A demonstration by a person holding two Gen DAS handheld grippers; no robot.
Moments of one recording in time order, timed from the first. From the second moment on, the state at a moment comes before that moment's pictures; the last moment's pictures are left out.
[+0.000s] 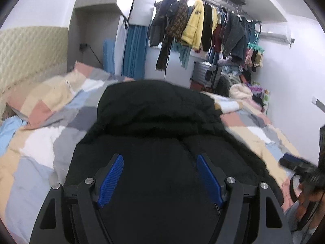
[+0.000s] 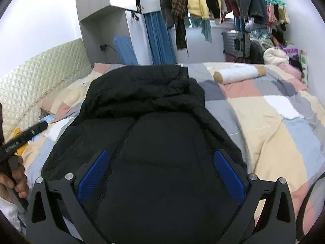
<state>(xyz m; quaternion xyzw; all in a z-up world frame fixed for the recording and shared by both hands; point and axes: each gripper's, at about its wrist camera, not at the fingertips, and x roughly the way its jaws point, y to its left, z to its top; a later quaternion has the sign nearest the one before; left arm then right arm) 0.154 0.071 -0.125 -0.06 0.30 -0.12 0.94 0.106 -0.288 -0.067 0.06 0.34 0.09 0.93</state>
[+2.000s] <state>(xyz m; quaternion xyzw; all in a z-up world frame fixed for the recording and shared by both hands) 0.216 0.219 -0.227 -0.40 0.51 -0.17 0.74 0.191 -0.415 -0.196 0.45 0.56 0.19 0.68</state>
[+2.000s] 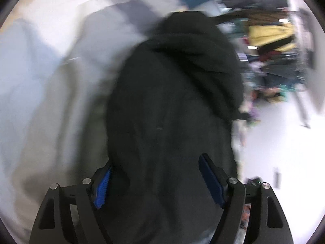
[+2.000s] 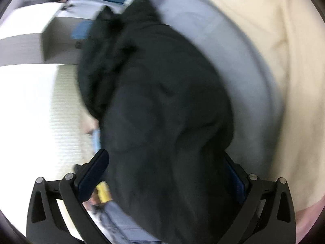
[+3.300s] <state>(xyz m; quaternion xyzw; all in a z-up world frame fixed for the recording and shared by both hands) 0.228 0.178 -0.270 -0.34 0.61 -0.16 0.70 0.185 -0.395 -0.226 0.40 0.63 0.15 0.64</state>
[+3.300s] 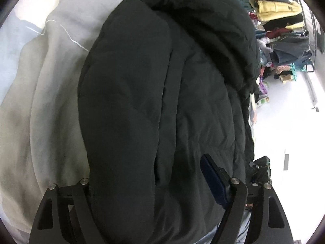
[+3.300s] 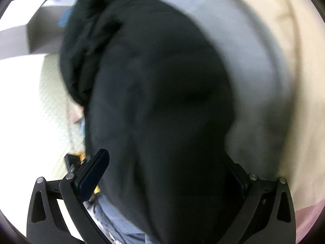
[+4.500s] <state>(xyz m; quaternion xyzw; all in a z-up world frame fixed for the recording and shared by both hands) 0.167 0.196 -0.151 -0.39 0.49 -0.15 0.76 0.143 -0.385 -0.084 0.32 0.43 0.27 0.80</state>
